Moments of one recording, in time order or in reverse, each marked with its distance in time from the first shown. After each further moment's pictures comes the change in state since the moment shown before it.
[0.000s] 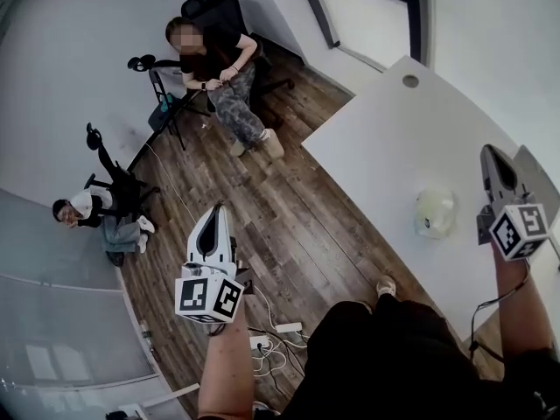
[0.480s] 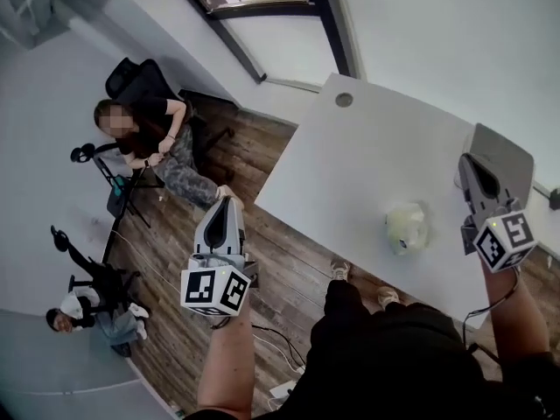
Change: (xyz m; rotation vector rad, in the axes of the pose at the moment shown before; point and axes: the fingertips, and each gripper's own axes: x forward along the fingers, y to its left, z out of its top) left arm 0.192 -0.092 -0.001 0.015 -0.026 -0.376; right arm -0.013 -0.045 -0.006 0.016 -0.006 -0.219
